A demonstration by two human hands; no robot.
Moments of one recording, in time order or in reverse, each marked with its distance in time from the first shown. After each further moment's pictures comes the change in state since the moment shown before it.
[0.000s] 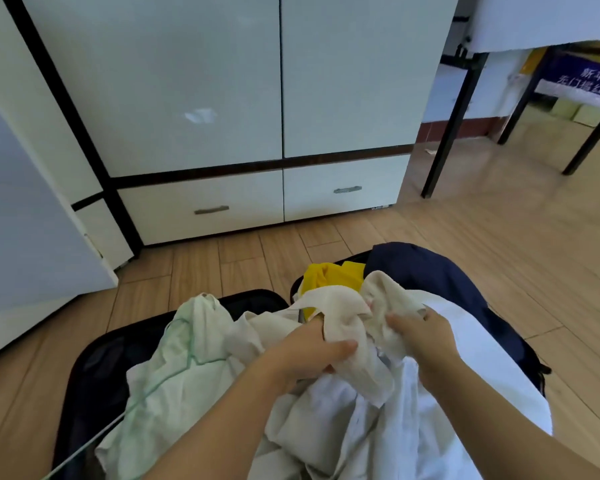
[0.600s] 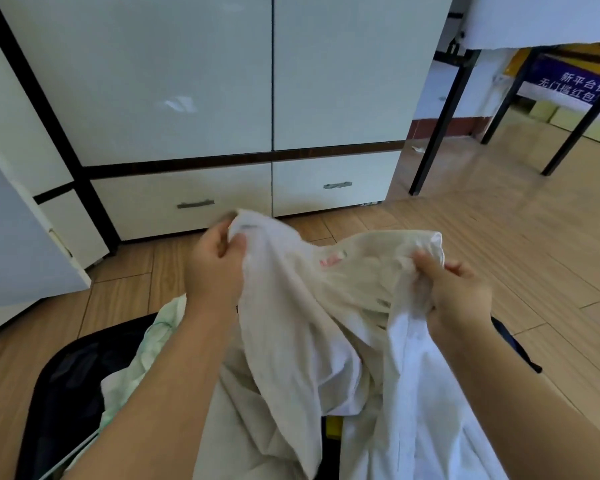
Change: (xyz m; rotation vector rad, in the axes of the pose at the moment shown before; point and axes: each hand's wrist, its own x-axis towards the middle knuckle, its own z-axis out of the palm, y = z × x) left_hand 0.002 0.032 -0.086 -0.310 0.869 0.444; right_hand 0.007 -0.044 -0.017 0.517 0.106 -0.153
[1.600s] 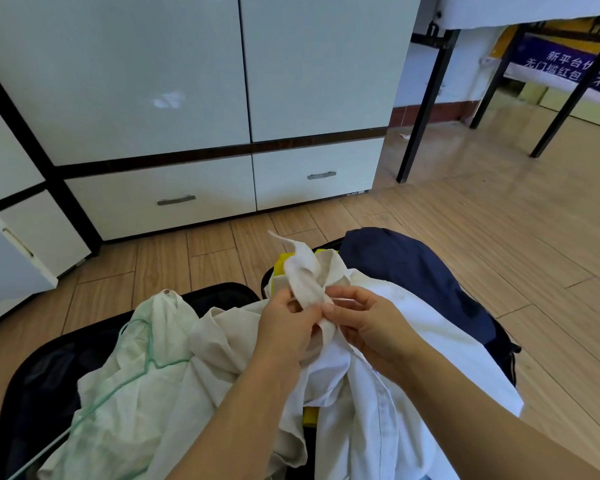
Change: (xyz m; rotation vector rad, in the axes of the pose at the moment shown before) left_hand -0.090 -0.034 0.074 -0.048 -0.352 -0.458; right_hand -0.022 0.046 -0.002 0.047 -0.618 0.308
